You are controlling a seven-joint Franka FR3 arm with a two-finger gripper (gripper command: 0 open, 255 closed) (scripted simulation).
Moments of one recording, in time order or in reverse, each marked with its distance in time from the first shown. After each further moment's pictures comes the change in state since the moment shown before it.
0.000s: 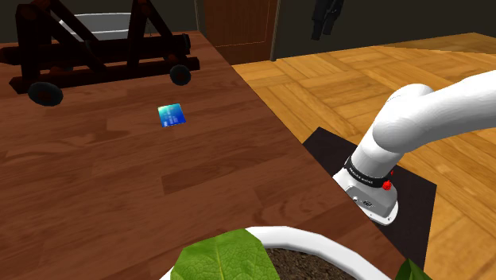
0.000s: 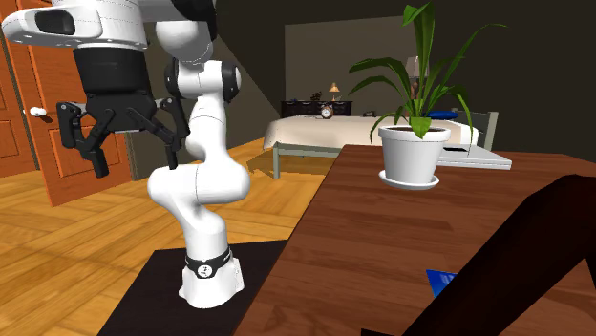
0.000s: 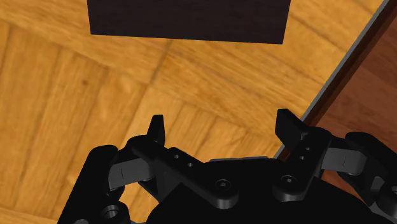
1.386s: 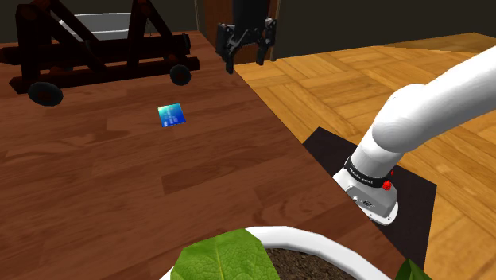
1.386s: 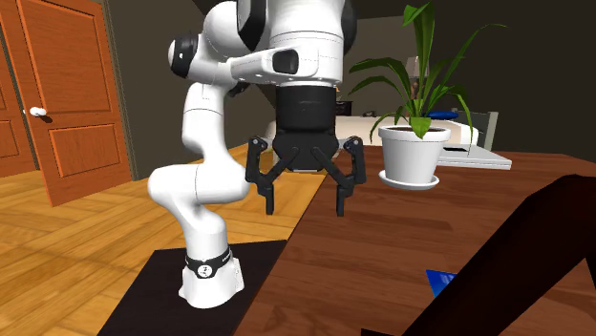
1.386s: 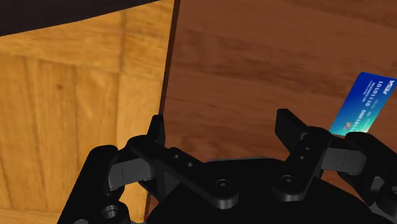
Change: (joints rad) arm -0.010 0.272 0.526 0.097 0.192 0.299 0.687
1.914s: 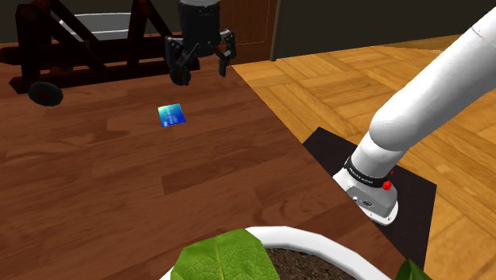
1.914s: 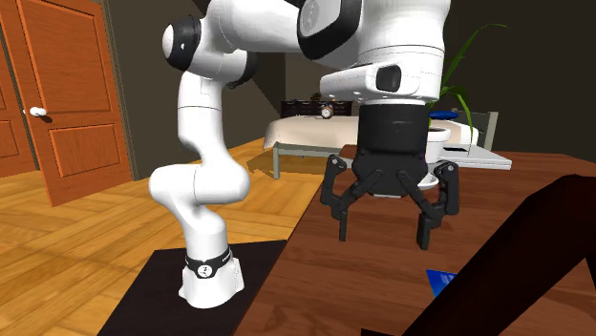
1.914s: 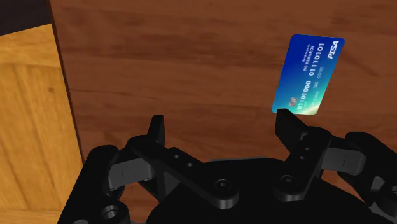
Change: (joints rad) arm -0.078 0.288 0.235 0.210 -0.127 0.088 0.335
